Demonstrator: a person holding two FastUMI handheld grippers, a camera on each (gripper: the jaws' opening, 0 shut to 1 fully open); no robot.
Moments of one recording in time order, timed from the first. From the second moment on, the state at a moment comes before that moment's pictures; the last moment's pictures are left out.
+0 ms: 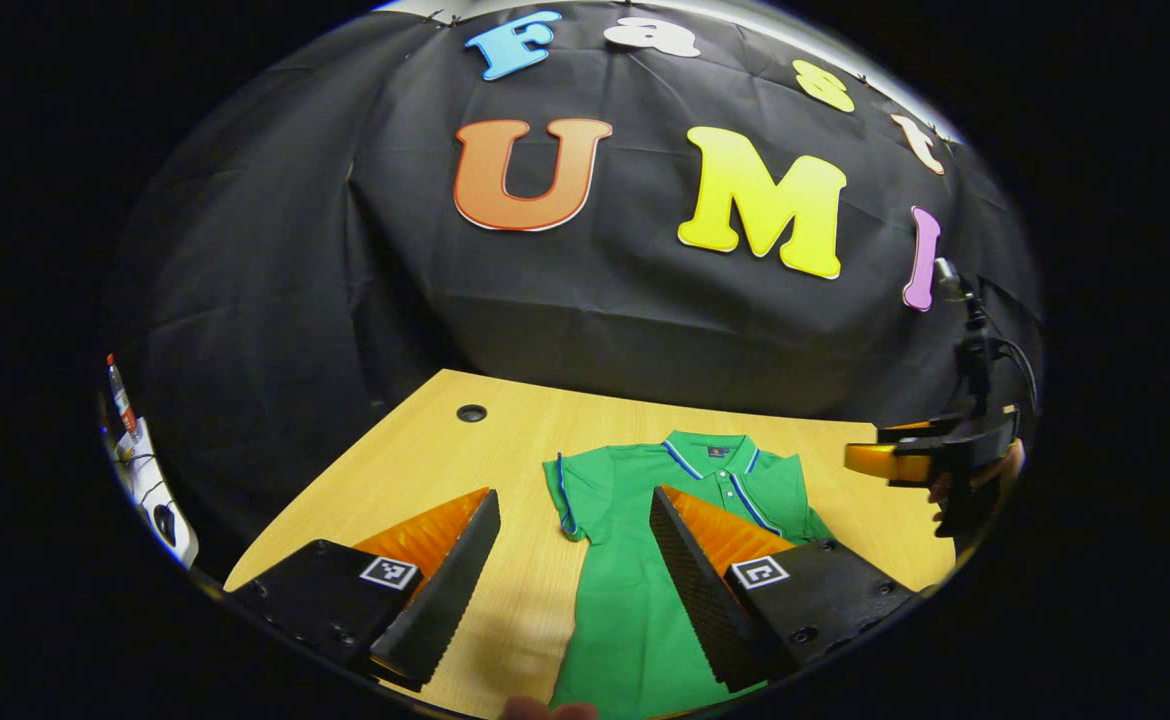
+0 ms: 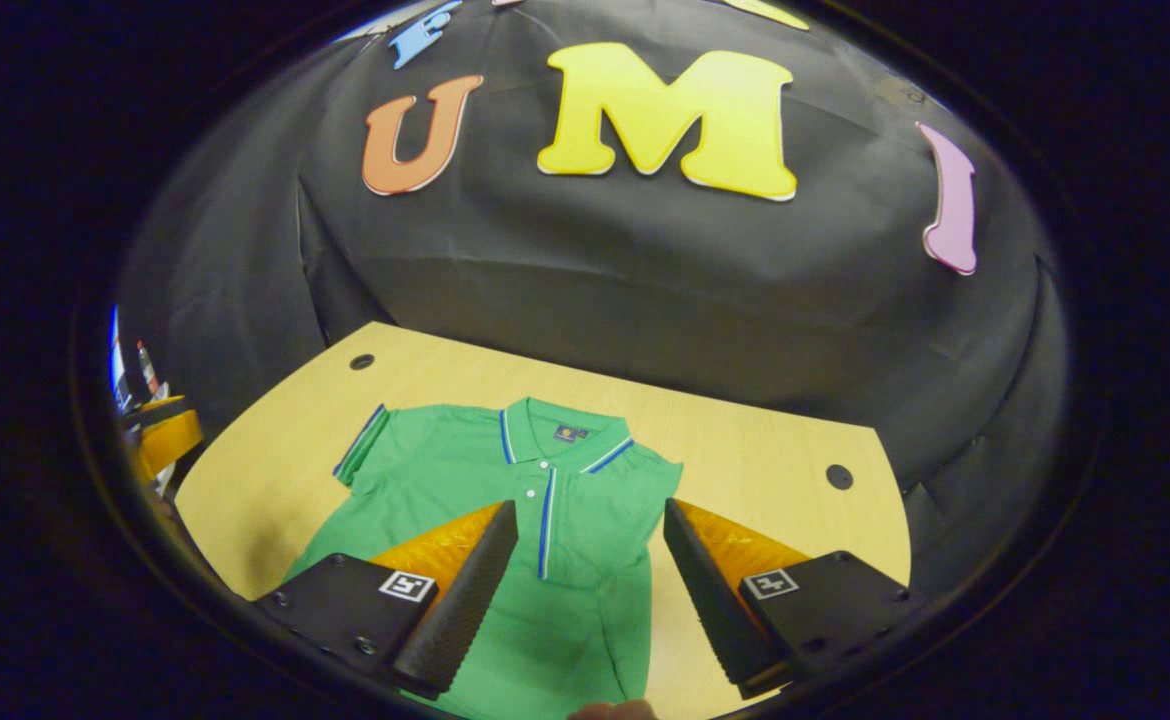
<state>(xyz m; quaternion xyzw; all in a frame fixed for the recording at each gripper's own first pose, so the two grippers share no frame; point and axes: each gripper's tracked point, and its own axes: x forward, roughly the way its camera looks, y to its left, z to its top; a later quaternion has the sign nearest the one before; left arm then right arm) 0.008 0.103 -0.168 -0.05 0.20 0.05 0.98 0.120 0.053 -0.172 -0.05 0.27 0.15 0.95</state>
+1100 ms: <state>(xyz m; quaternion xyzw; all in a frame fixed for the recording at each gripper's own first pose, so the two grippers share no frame) 0.142 0.125 -0.324 -0.10 0.33 0.04 0.94 0.014 -0.095 -0.184 0.07 0.33 0.02 0.94</state>
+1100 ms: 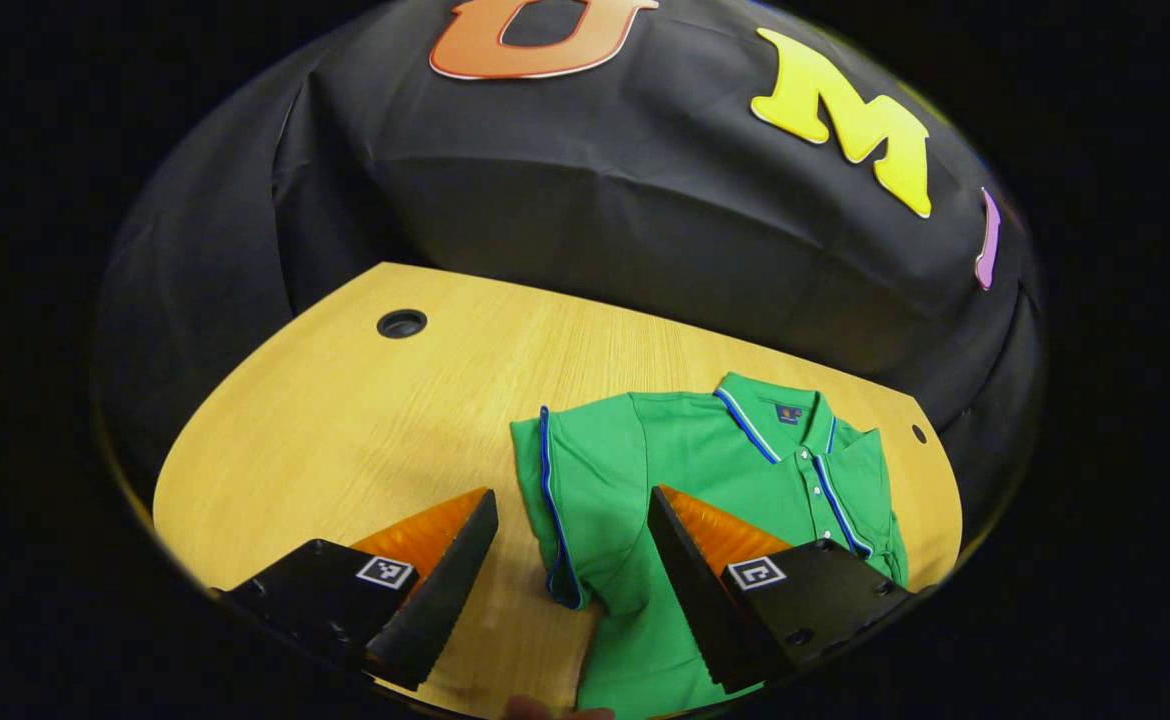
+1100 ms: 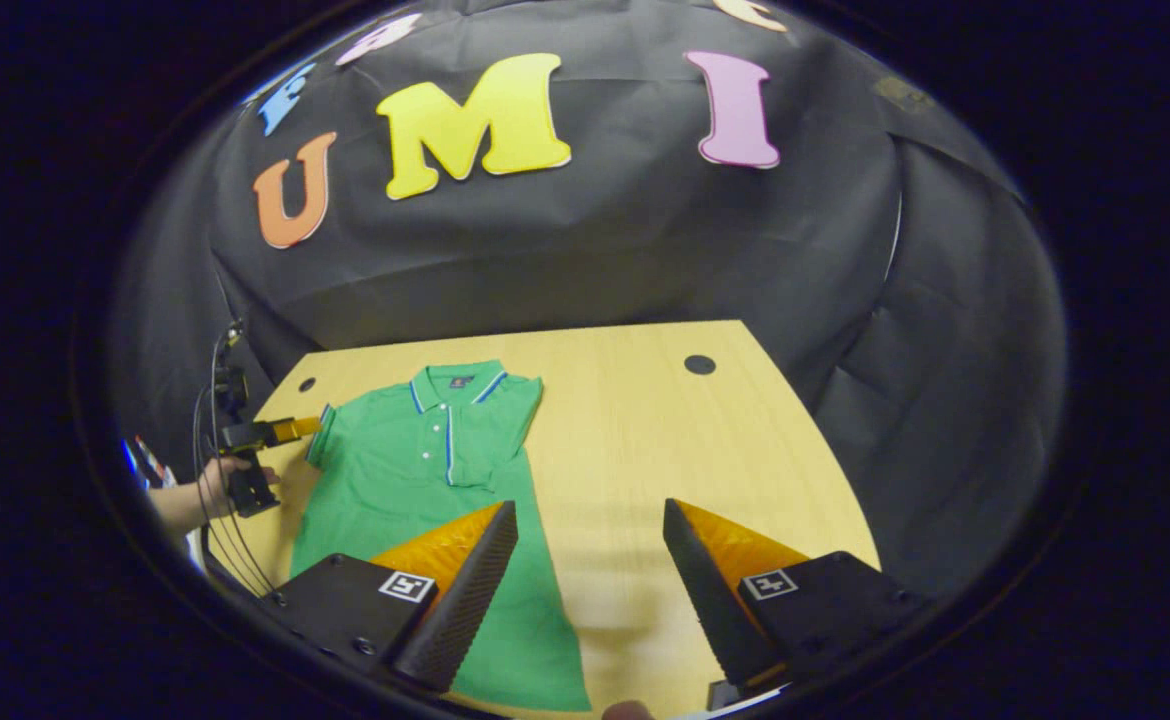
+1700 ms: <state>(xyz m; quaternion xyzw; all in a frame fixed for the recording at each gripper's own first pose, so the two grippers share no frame) 0.155 0.137 -0.359 -0.05 0.38 0.07 0.92 0.011 -0.110 -0.208 0.08 0.35 0.01 0.93</state>
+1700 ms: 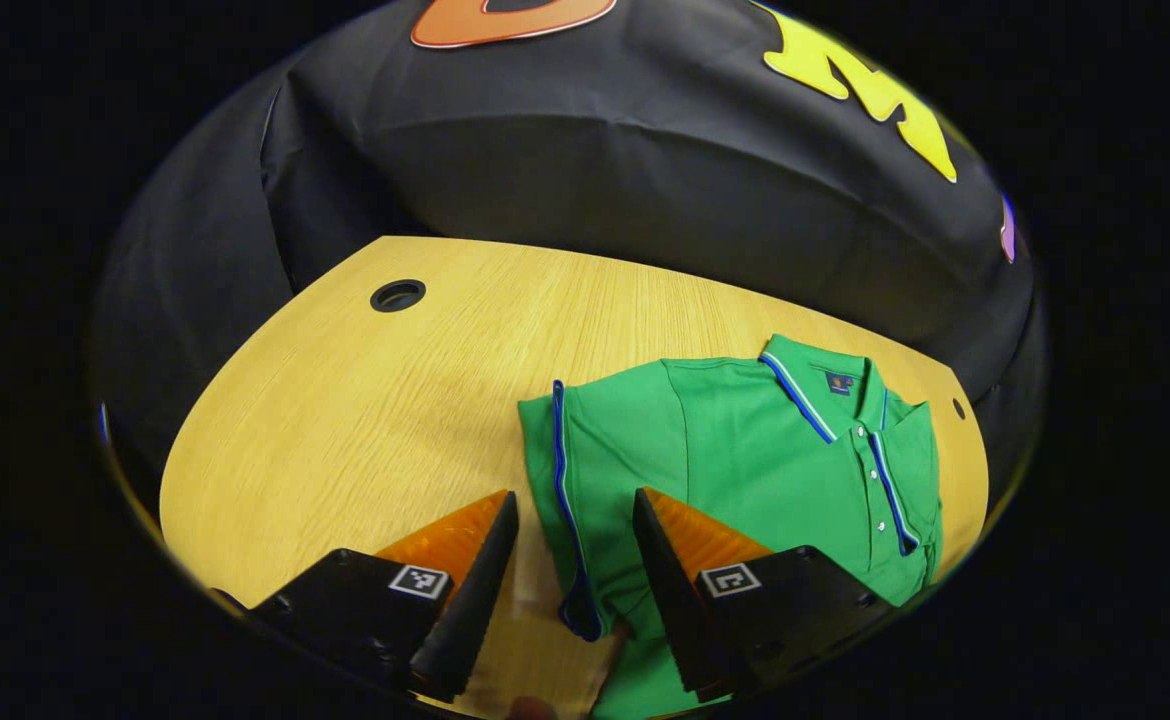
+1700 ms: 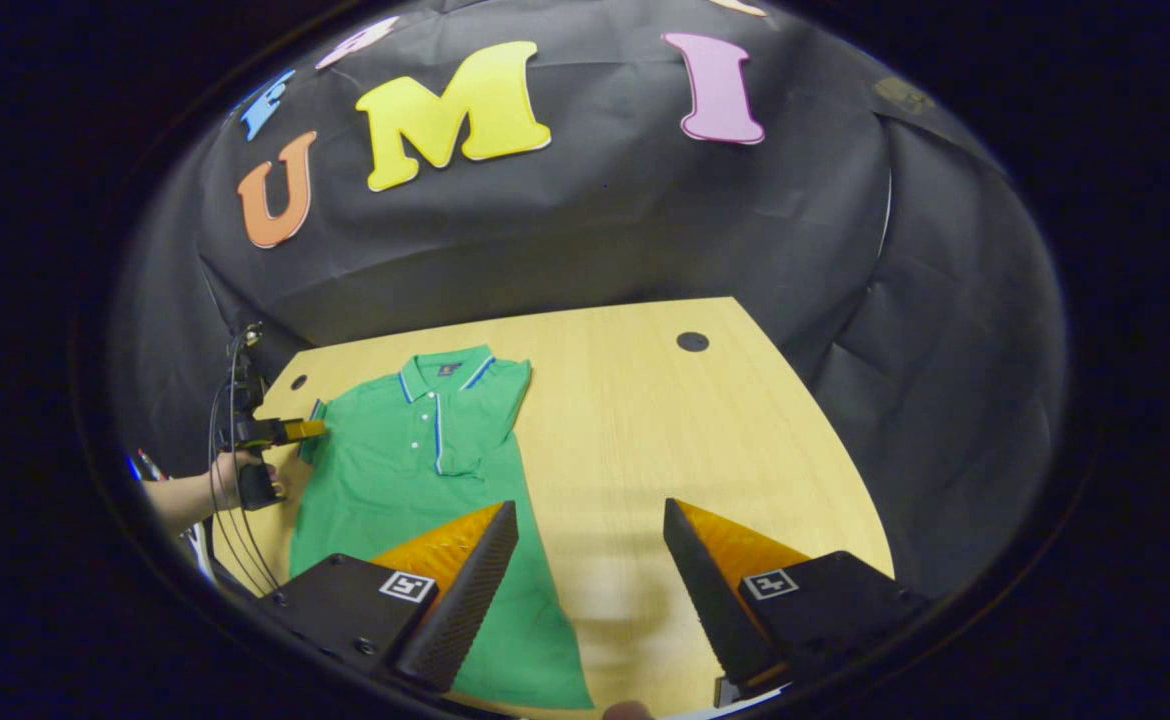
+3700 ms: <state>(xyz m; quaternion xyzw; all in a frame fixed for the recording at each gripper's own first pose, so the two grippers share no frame) 0.135 -0.061 -0.294 0.09 0.34 -0.09 0.93 -0.023 -0.150 -0.191 0.10 0.32 -0.03 0.94</state>
